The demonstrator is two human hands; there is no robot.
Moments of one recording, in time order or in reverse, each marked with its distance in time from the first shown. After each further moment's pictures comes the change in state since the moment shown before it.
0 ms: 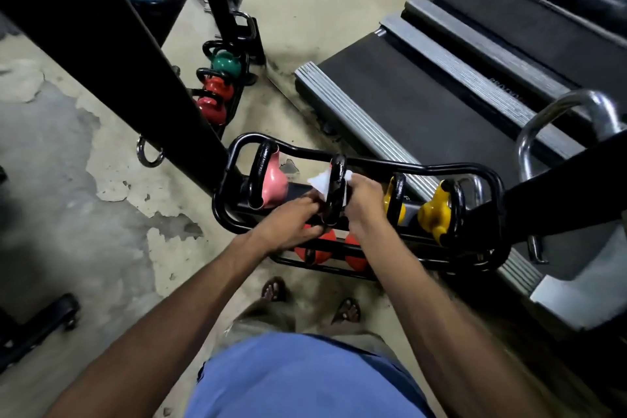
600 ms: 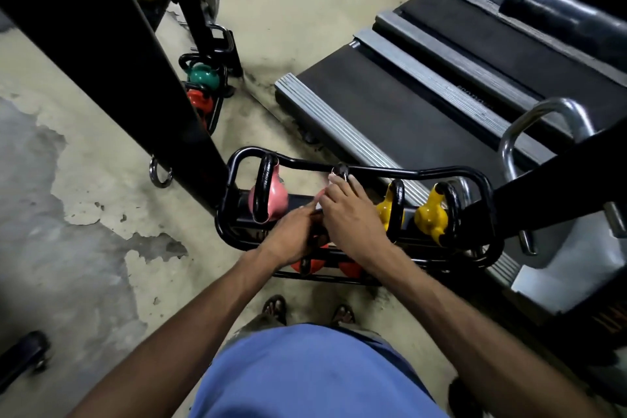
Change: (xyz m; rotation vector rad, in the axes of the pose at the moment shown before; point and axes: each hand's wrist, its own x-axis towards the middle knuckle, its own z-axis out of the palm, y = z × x) left_hand 0.002 -0.016 0.011 -0.207 0.144 0.069; right_hand -0.009 0.025 -0.007 -1.700 -0.110 -1.264
